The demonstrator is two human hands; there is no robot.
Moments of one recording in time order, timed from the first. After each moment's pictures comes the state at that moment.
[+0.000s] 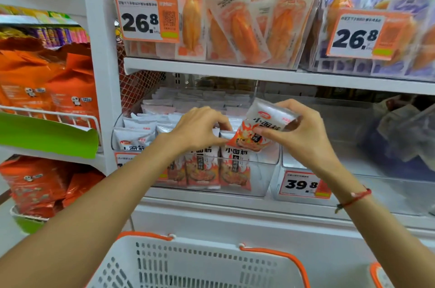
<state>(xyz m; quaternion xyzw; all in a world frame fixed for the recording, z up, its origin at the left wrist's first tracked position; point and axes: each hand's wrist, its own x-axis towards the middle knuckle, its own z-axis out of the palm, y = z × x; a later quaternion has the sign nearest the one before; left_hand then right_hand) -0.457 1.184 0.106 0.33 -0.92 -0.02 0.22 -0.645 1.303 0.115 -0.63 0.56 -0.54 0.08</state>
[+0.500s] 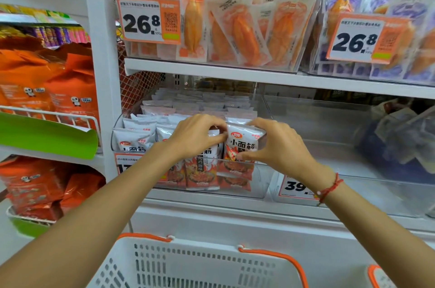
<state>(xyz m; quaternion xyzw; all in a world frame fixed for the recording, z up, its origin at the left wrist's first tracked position) -0.452 1.182 0.092 0.34 -0.89 -0.10 0.29 -0.635 1.280 0.097 -0.70 0.66 -0.27 -0.04</state>
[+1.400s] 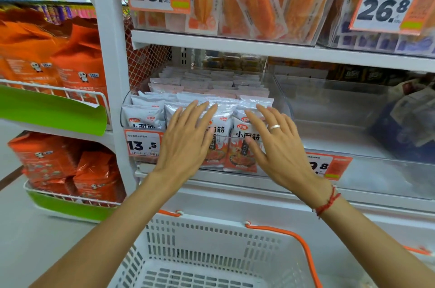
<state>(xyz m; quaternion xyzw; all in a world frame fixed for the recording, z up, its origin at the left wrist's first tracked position) -0.417 1.214 0.022 0.42 -0.84 0.12 0.32 -0.623 1.286 0.035 -0.72 0.63 -0.21 -0.22</state>
